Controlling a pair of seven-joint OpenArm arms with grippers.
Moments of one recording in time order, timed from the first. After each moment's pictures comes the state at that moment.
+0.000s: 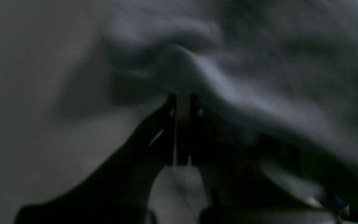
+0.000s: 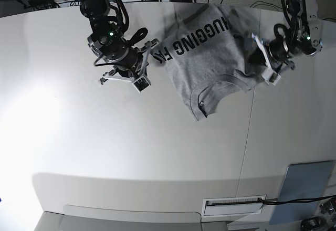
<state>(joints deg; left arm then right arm) 16.0 -21.1 -14.1 95.1 -32.9 -43.8 53.9 -10.0 10.4 -15.6 106.5 -1.5 17.7 -52.6</state>
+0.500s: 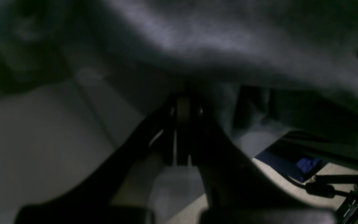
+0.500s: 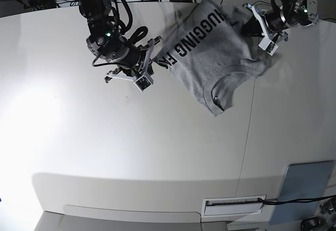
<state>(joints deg) 29.0 -22.2 -12.7 95.8 -34.8 -43.1 44.5 -10.2 10.1 -14.8 106.5 4.7 20.0 -52.8</state>
